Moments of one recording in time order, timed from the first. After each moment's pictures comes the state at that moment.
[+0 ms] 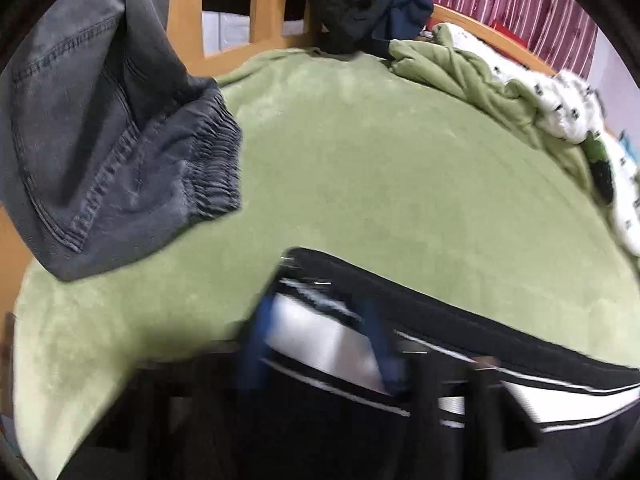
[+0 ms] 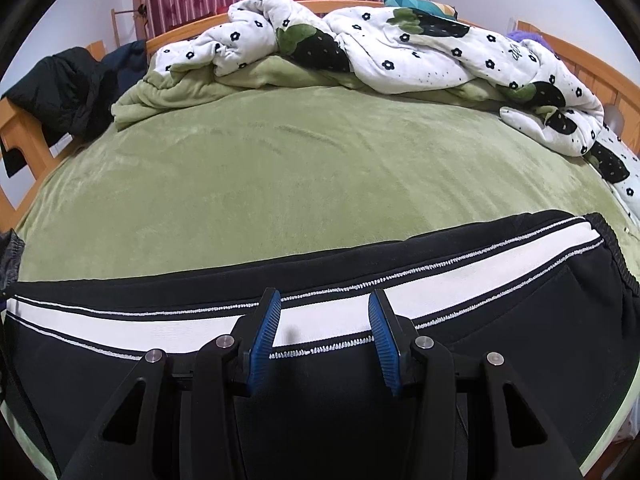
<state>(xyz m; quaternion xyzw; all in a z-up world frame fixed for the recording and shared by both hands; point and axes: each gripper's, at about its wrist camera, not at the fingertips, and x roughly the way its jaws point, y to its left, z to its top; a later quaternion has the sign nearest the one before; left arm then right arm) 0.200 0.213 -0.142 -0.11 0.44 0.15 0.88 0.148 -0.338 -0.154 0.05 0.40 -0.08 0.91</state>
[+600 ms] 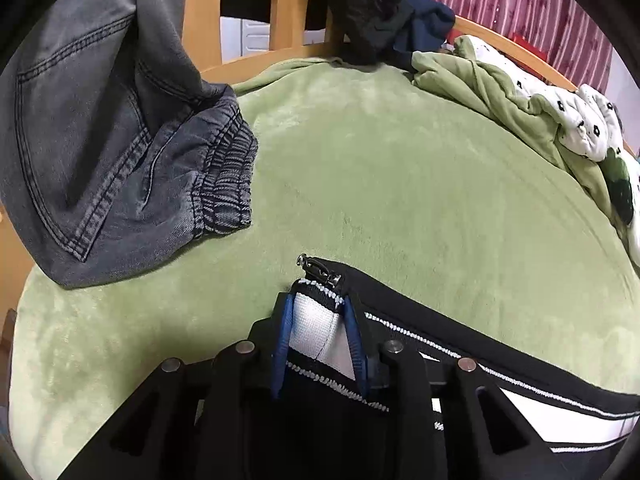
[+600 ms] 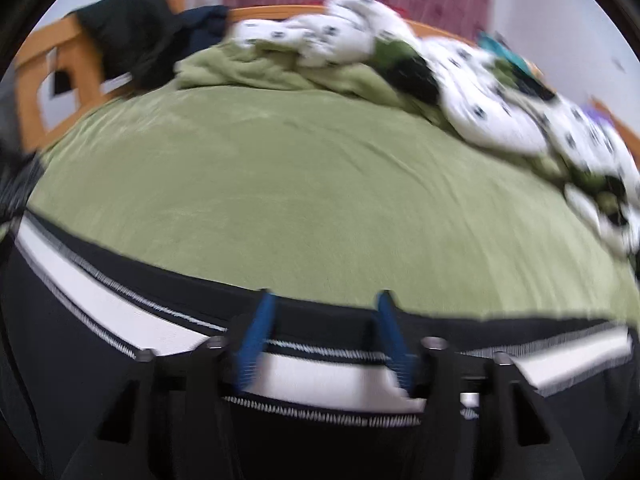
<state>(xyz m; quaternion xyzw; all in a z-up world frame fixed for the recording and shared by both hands) 0.208 0.213 -0.144 -0.13 0.42 0.18 0.88 0.191 -0.282 -0.166 -0.10 0.37 0.05 0.92</state>
